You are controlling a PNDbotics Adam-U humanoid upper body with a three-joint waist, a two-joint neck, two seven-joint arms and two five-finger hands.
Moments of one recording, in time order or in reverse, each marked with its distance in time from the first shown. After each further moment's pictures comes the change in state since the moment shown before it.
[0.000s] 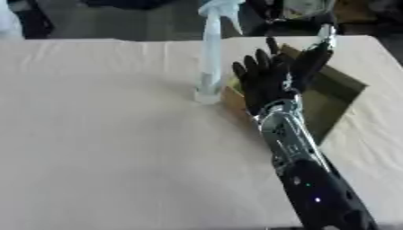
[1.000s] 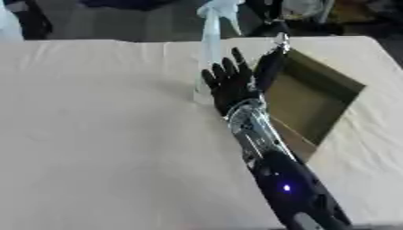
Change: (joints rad) left arm 0.000 -0.001 -0.001 0.000 0.003 0.002 -0.010; right arm -0.100 0.067 0.047 0.161 -0.078 -0.019 0.001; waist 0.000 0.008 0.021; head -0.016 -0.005
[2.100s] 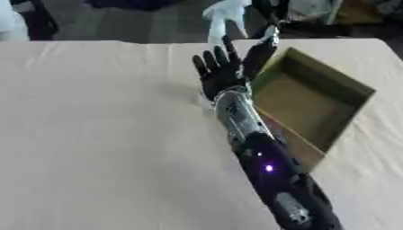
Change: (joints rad) left arm -0.010 -0.016 -0.006 0.000 0.002 0.003 -0.007; right arm -0.115 0.010 -0.044 0.097 -0.010 -0.096 0.019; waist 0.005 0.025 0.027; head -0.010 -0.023
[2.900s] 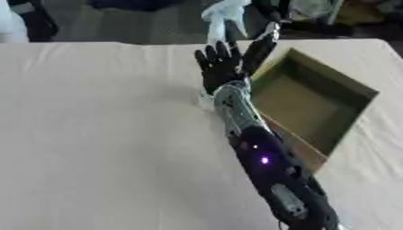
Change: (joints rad) left arm -0.004 -0.001 0.000 0.000 0.006 -0.002 -0.004; right arm -0.055 -0.020 -0.025 0.061 0.012 -0.033 0.013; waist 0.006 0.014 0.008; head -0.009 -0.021
